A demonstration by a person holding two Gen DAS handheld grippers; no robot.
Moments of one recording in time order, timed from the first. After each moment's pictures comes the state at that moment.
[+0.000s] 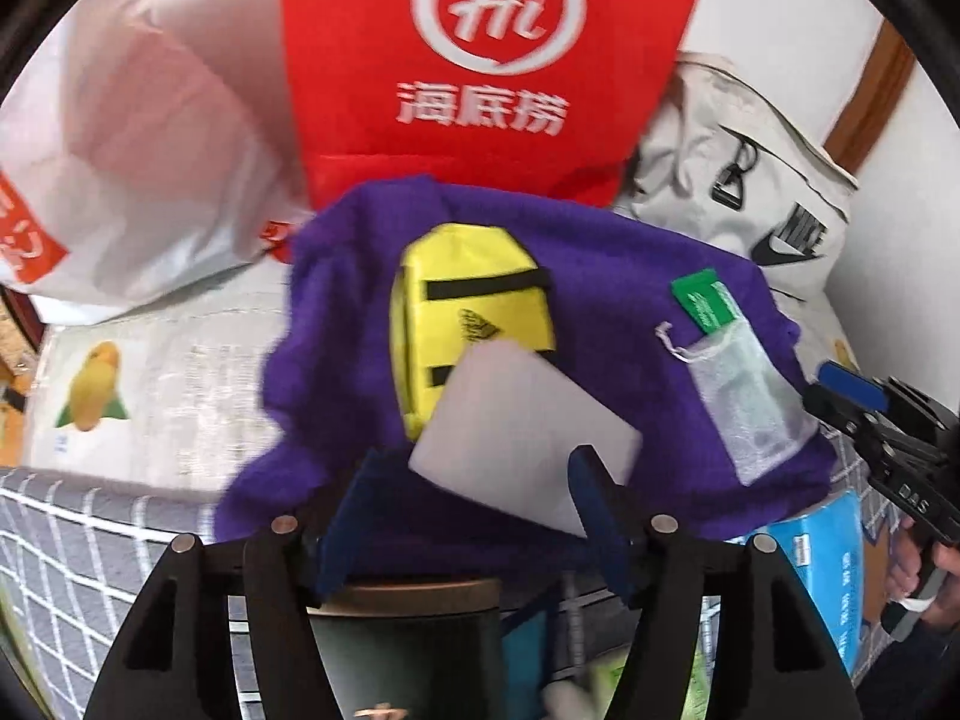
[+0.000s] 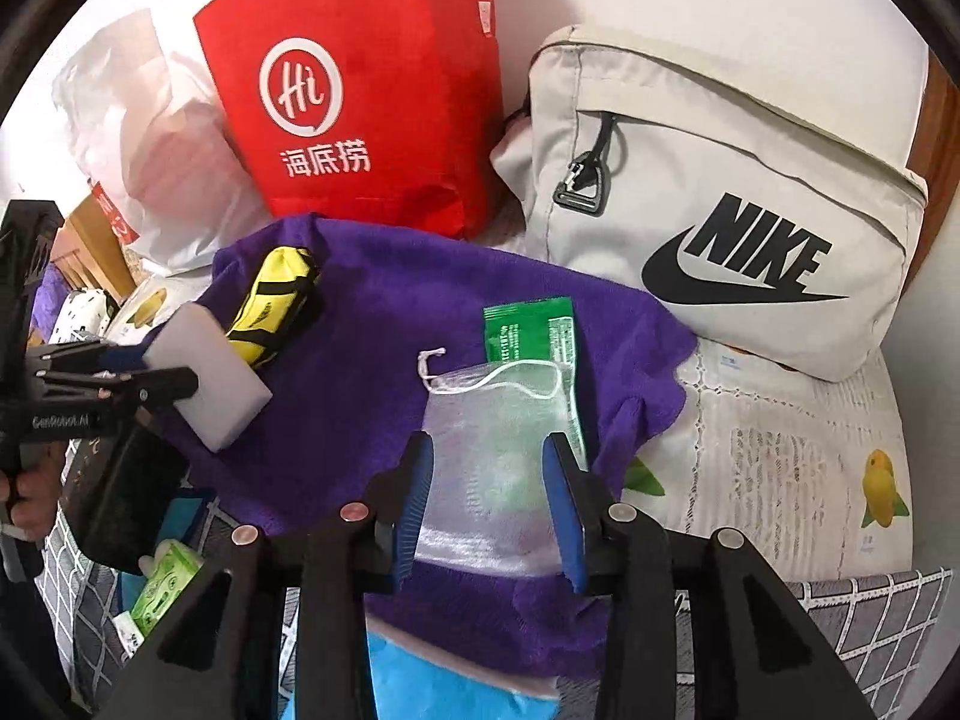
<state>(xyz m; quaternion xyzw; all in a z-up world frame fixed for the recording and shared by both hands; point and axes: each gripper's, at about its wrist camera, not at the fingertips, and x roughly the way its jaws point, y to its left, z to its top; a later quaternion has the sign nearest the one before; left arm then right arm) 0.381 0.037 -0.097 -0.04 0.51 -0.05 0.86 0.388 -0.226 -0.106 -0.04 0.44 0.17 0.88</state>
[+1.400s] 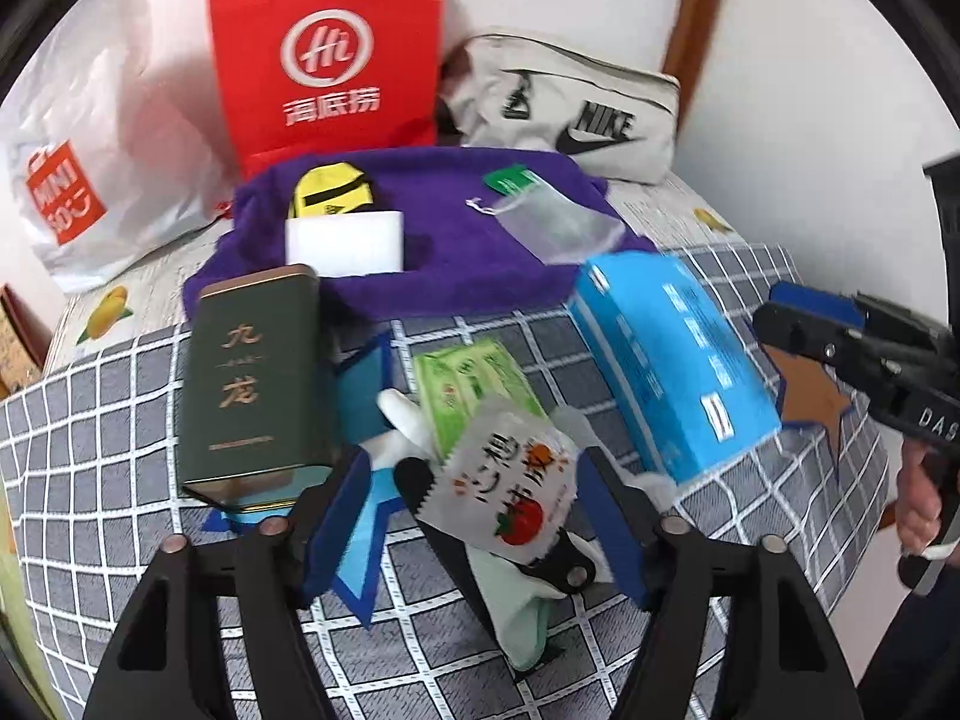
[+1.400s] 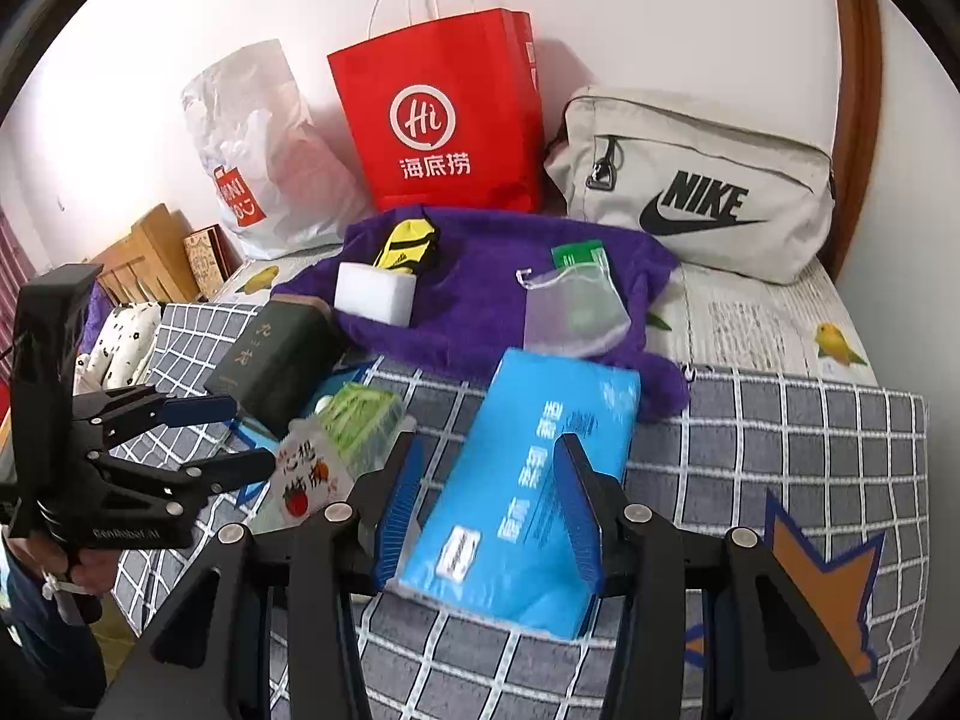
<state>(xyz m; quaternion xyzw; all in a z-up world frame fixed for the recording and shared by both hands) 0.195 -0.028 -0.078 0.03 0.46 -0.14 0.87 0.202 -0.233 -0.064 0.00 0.40 0.18 0.90</state>
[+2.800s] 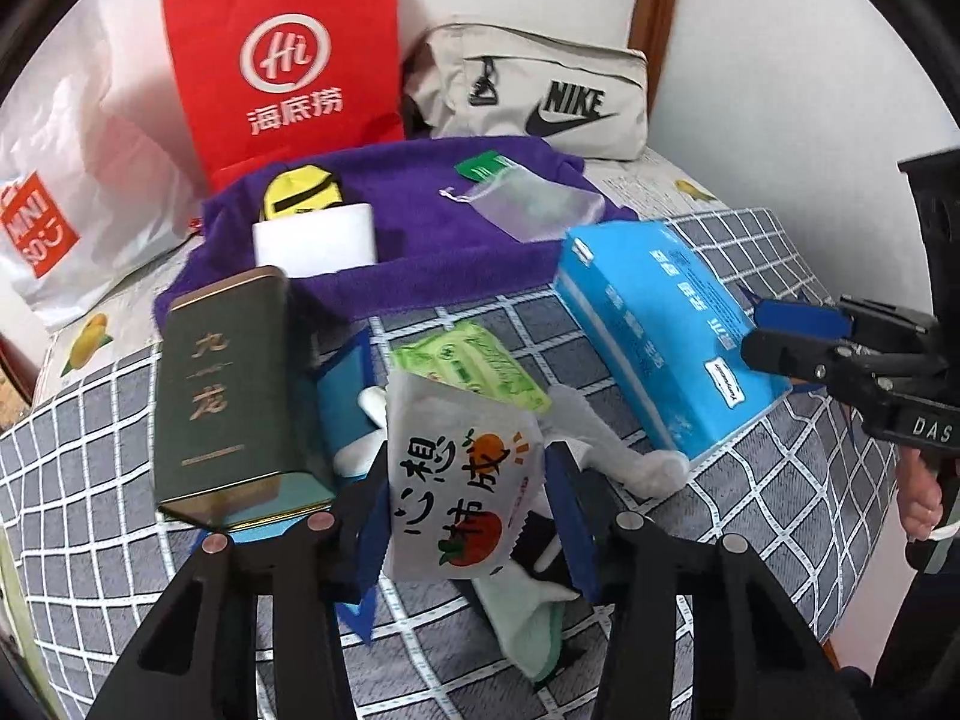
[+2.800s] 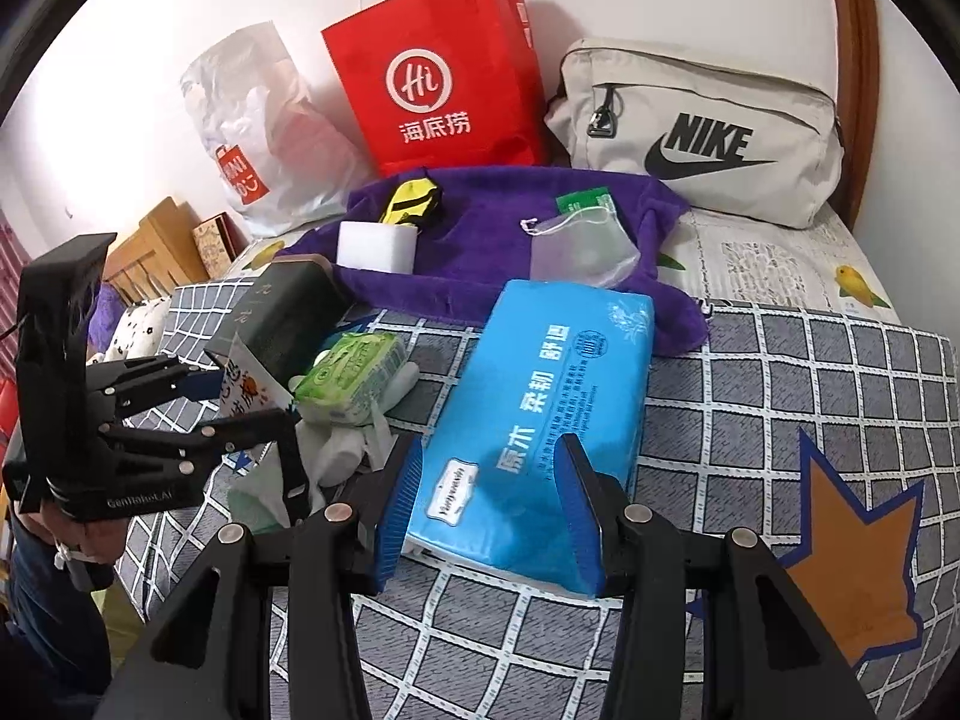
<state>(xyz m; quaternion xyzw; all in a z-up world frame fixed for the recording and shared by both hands) 0.194 -0.027 -0.089 0.06 0.45 -0.16 0.87 0.193 -0.240 -0.095 0.02 0.42 0.20 0.88</state>
